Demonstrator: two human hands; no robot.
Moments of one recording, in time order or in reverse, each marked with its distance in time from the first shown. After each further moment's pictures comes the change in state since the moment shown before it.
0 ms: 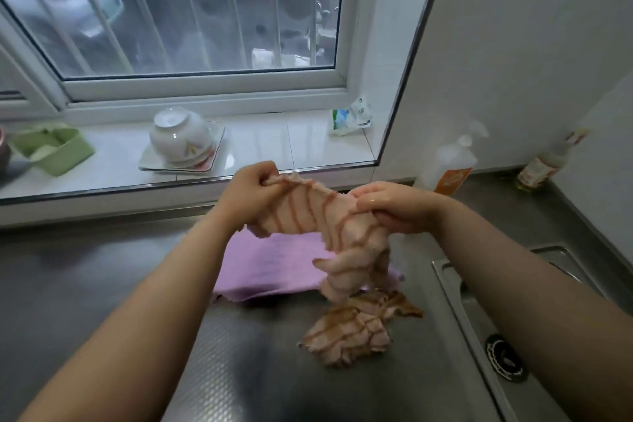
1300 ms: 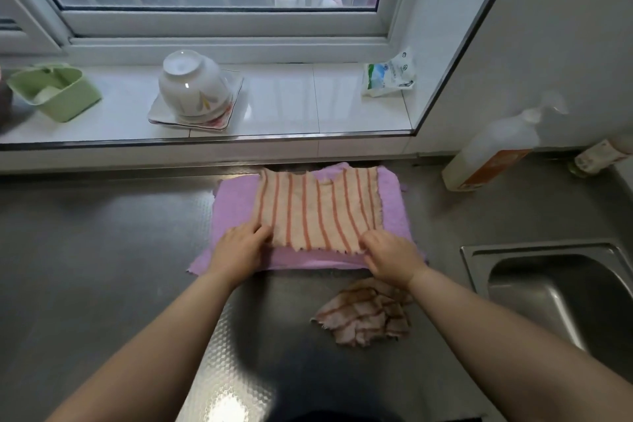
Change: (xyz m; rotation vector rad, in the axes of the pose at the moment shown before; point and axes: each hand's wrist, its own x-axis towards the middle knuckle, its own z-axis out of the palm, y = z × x) left_hand -0.074 -0.174 0.047 0.710 -0.216 0.092; right_hand 0.083 0.180 0.019 -1.277 0.400 -0.132
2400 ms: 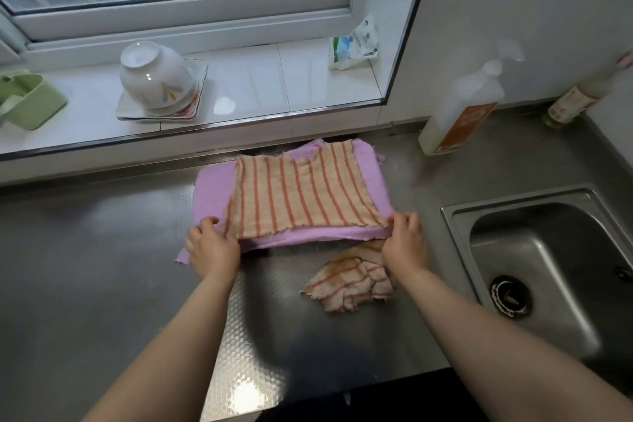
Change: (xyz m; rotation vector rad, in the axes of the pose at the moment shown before) left_hand -0.019 0.039 0.015 -0.309 0.235 -0.933; right_hand -0.065 0.000 0.023 0.300 0.201 0.781
